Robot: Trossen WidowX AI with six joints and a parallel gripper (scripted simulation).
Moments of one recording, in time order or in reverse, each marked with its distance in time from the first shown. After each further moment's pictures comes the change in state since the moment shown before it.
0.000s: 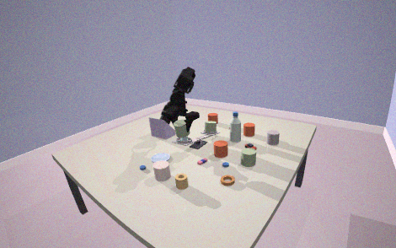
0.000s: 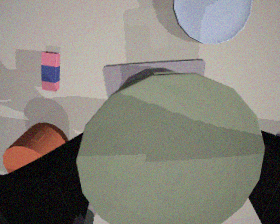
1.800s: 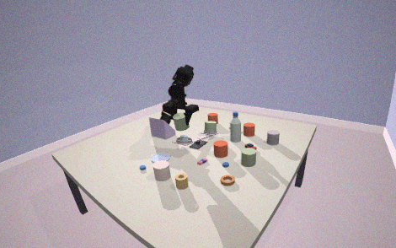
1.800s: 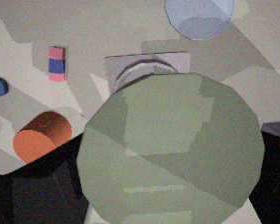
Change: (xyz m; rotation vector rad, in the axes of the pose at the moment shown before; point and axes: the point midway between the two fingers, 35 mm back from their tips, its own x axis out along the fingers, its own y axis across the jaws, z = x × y) arm -0.033 -0.004 -0.004 -0.002 0.003 -0.004
